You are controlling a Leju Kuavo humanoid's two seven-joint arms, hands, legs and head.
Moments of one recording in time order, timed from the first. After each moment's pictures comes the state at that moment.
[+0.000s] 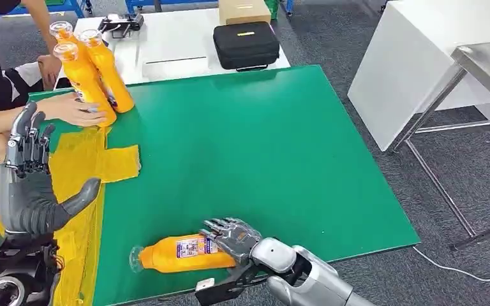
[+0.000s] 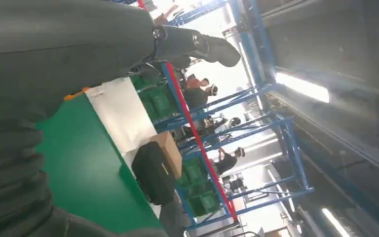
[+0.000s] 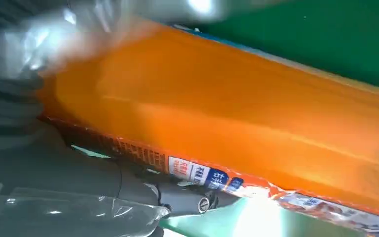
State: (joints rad) left arm -0.05 0.01 -0.11 -2.01 -0.23 0.00 -0.33; right arm -0.30 -0.12 0.95 -1.30 1.09 0.15 0.04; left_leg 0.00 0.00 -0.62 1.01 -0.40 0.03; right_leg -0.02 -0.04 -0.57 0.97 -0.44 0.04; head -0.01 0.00
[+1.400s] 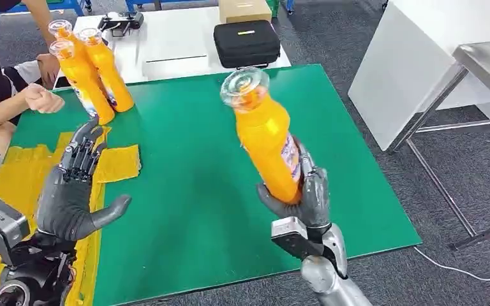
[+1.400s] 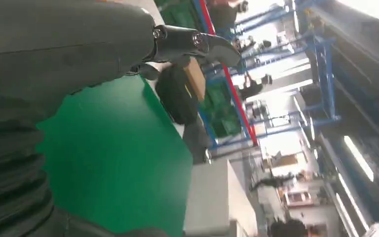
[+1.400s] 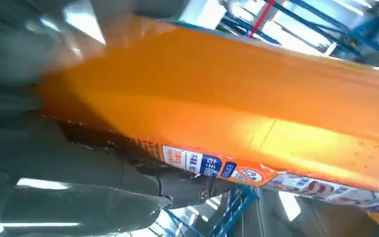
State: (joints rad) left arm -0.06 0.08 -0.25 -2.00 -0.04 -0.12 -0.14; right arm -0.06 -0.03 0.44 -1.63 0.50 -0.69 -0.42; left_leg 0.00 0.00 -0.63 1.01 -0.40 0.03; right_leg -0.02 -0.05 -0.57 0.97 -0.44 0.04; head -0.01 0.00
